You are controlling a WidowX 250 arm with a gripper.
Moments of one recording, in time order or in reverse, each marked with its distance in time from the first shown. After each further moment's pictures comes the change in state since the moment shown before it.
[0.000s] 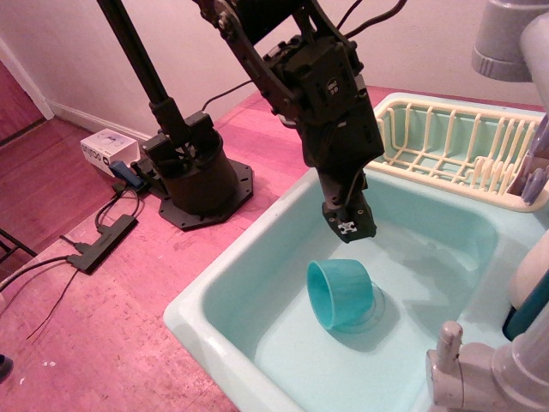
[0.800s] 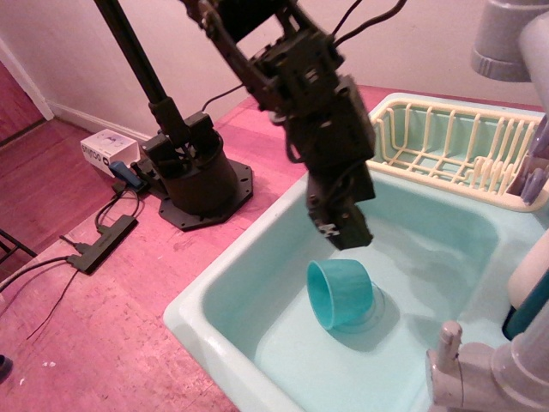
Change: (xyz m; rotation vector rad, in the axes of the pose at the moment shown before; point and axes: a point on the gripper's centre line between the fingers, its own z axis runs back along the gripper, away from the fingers) arm -0.002 -0.012 0.003 -0.168 -0.099 -0.168
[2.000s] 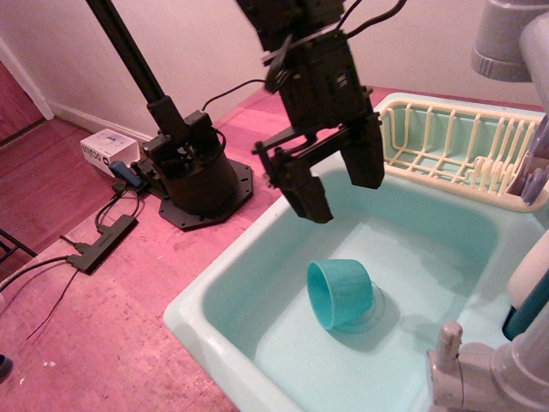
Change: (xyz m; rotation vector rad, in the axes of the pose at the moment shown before) arm 0.005 -0.006 0.031 -0.204 -0.011 -0.655
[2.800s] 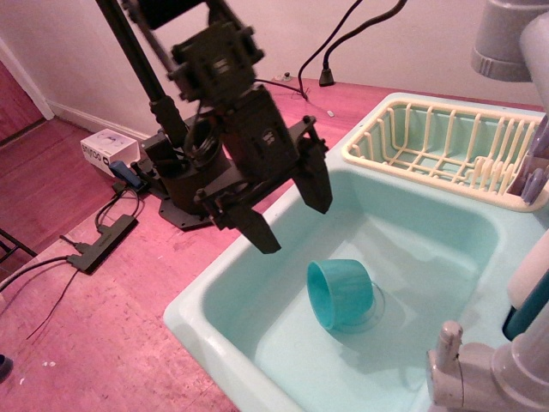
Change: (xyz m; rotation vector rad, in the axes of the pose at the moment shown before) arm -0.021 -0.037 -0.007 0.107 0.087 -0.033
